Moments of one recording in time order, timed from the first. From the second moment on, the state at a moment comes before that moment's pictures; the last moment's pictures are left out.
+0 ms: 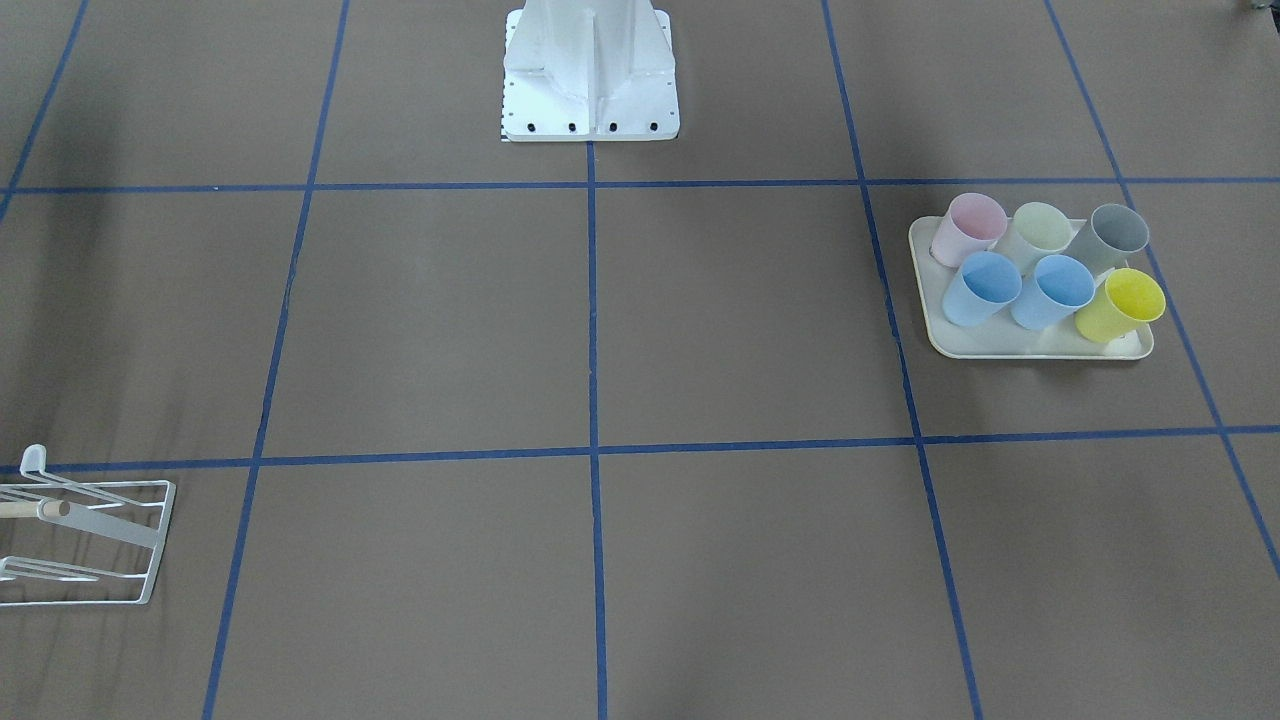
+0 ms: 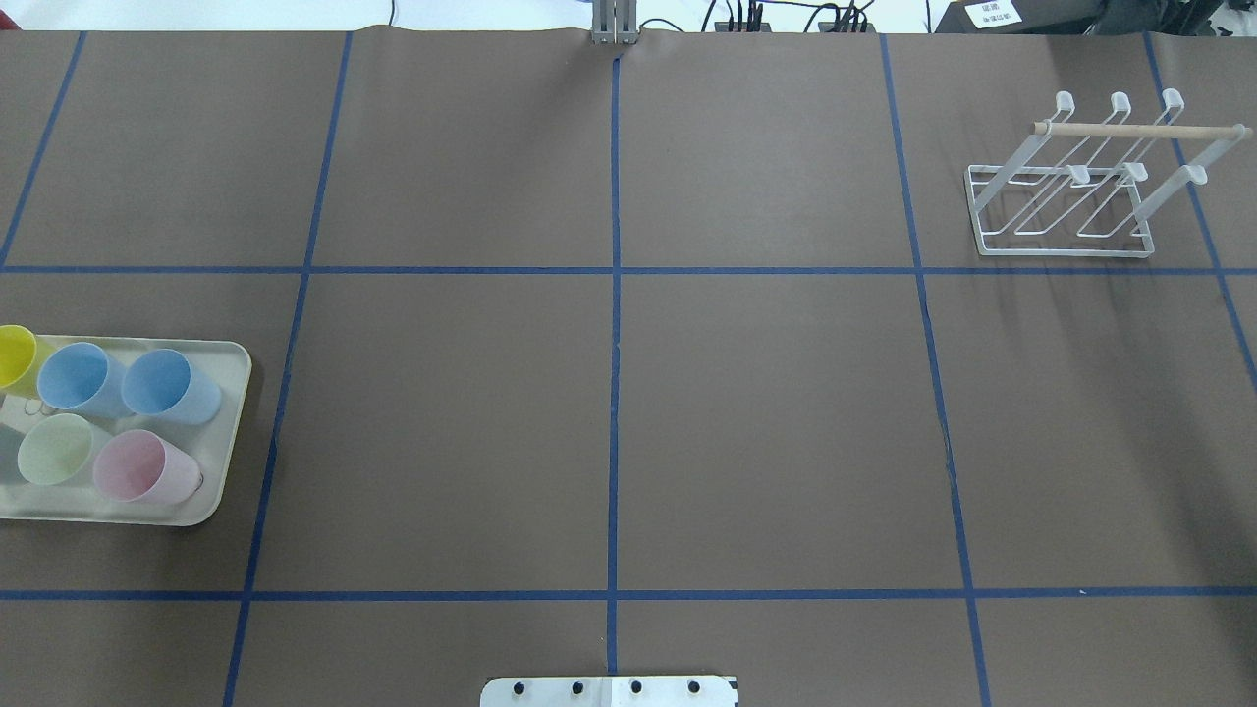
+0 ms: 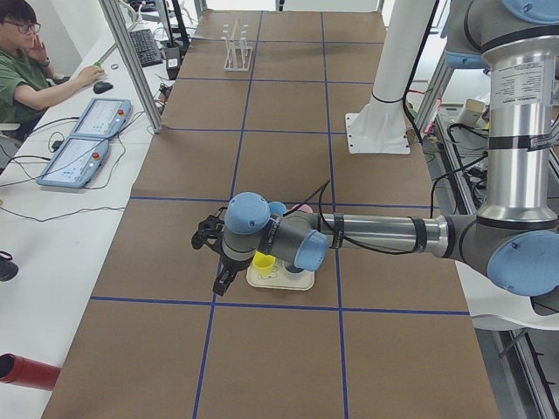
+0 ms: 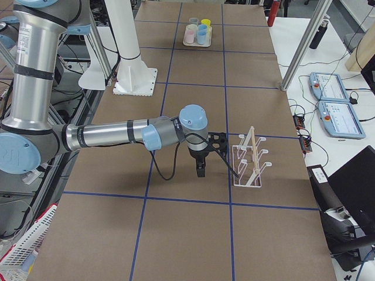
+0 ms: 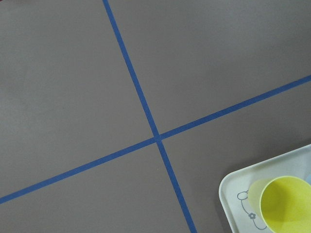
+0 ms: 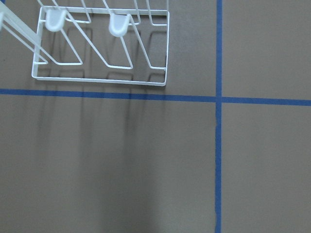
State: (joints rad) left arm -1.52 -1.50 -1.65 -1.95 -2.35 0.13; right arm 1.44 -1.77 1.93 -1.37 2.32 0.31
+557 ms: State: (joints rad) left arm -1.39 -1.47 -1.58 -2.09 -2.35 -0.14; right arm 1.35 -1.78 2.02 -1.37 2.31 0.43
